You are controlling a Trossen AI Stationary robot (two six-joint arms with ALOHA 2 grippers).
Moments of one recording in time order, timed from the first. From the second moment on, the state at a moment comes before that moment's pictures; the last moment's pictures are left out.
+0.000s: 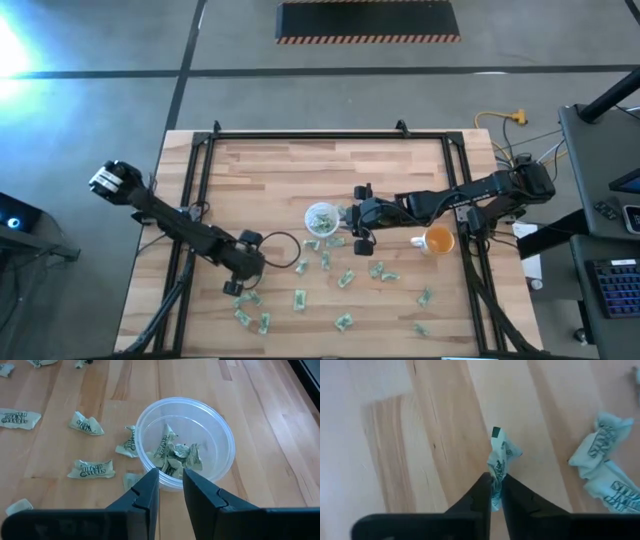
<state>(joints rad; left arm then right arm) -0.51 1.32 0.57 -0.37 -0.06 -0.22 0.10 1.52 0.91 -0.12 0.17 0.03</state>
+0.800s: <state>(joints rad) -0.31 1.26 0.69 -0.15 -0.43 0.32 0.10 1.52 0.91 -0.18 0.17 0.08</state>
